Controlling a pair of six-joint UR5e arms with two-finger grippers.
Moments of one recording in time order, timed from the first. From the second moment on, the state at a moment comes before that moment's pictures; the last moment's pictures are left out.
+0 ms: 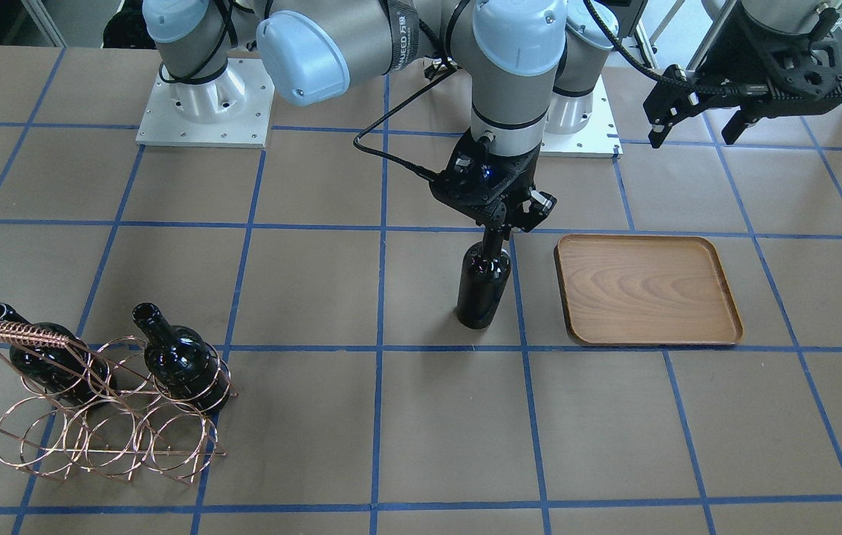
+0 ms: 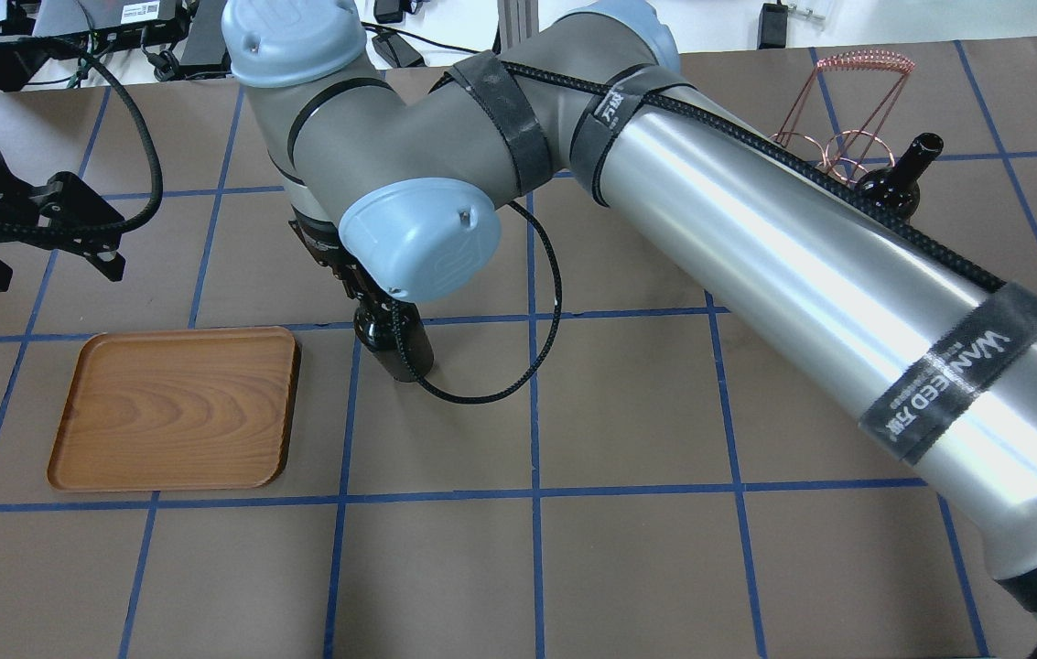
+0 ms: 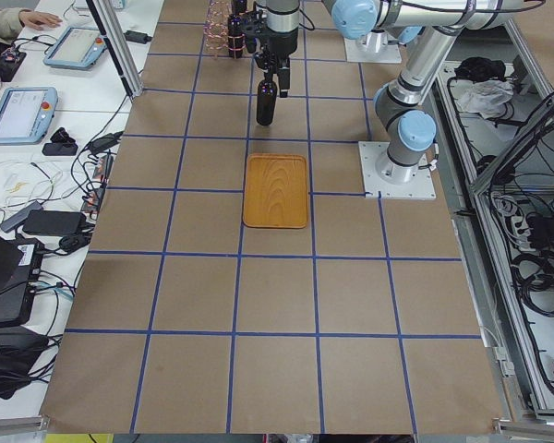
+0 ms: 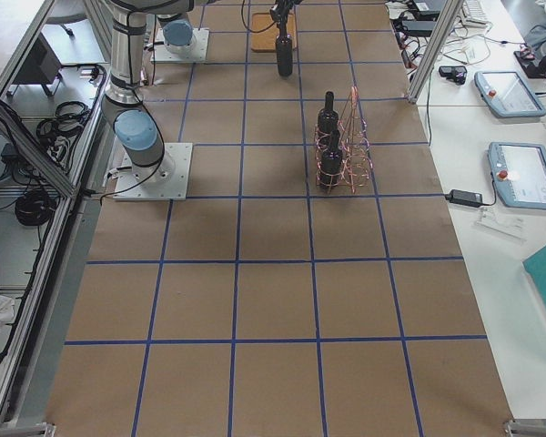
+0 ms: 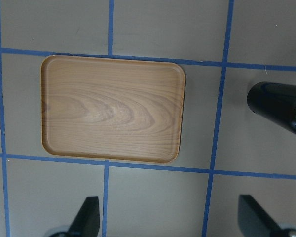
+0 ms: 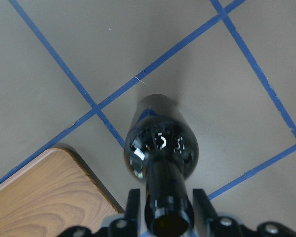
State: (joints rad) left arm -1.30 -1.40 -1.63 -1.70 1.61 0.19; right arm 2.19 -1.13 1.27 -1.77 -1.47 1.23
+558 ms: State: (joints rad) left arm -1.30 -1.41 -1.63 -1.69 1.61 0.19; right arm 2.14 -1.18 1.28 -1.74 -1.53 1.12
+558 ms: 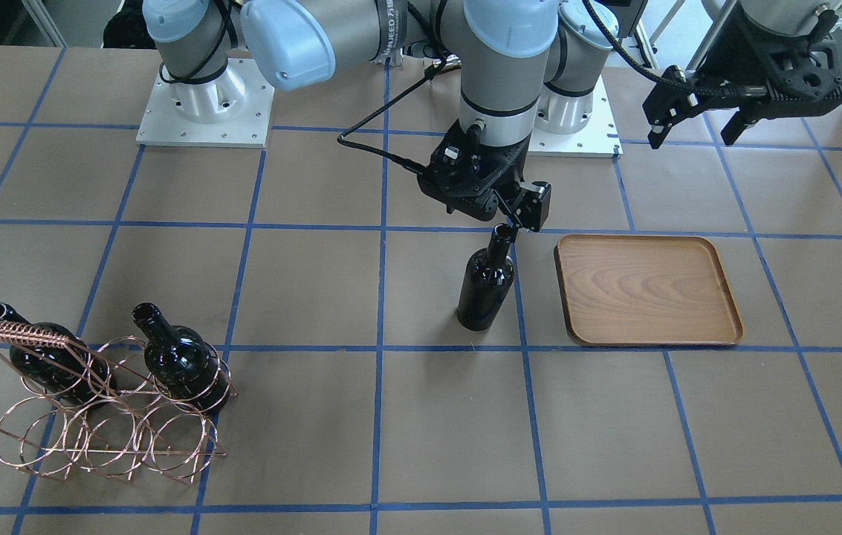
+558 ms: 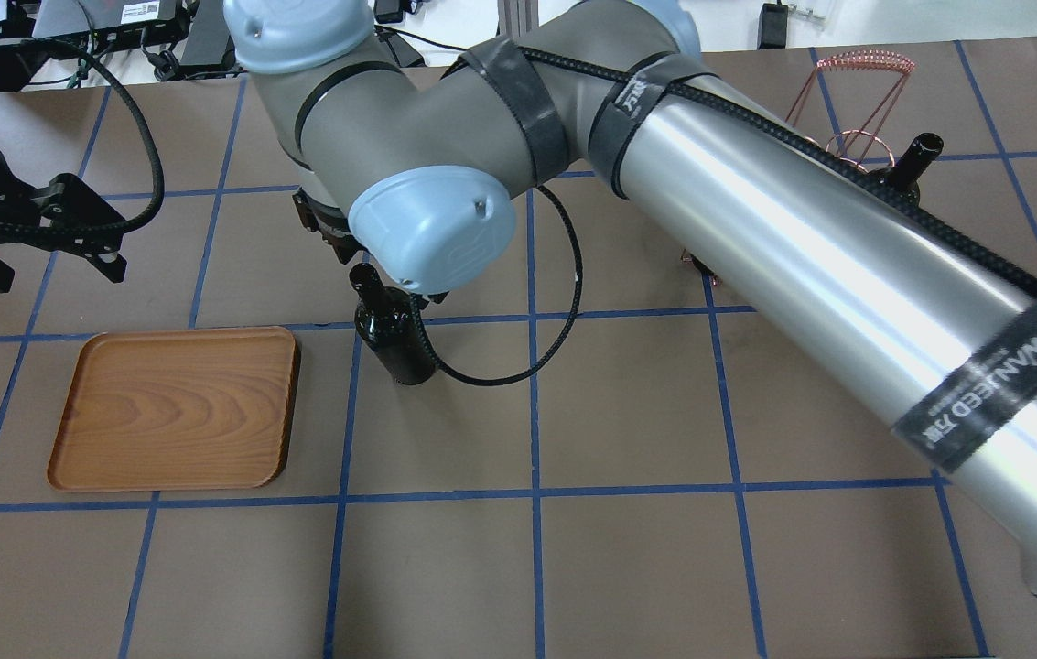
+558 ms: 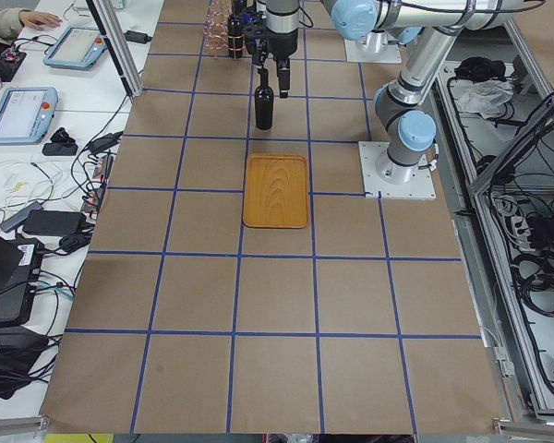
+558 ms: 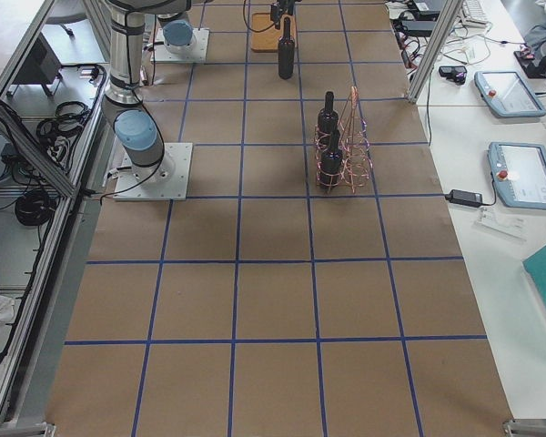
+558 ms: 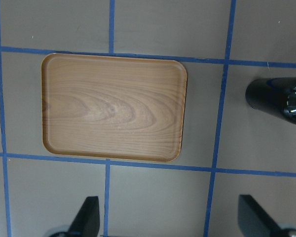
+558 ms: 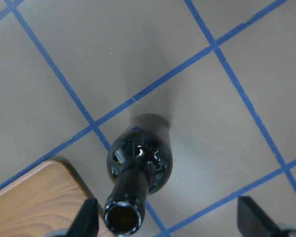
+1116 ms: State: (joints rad) left arm -1.40 -1.44 -1.63 -1.68 1.59 0.13; right arm 1.94 -1.37 1.32 -1.54 -1.67 0.54
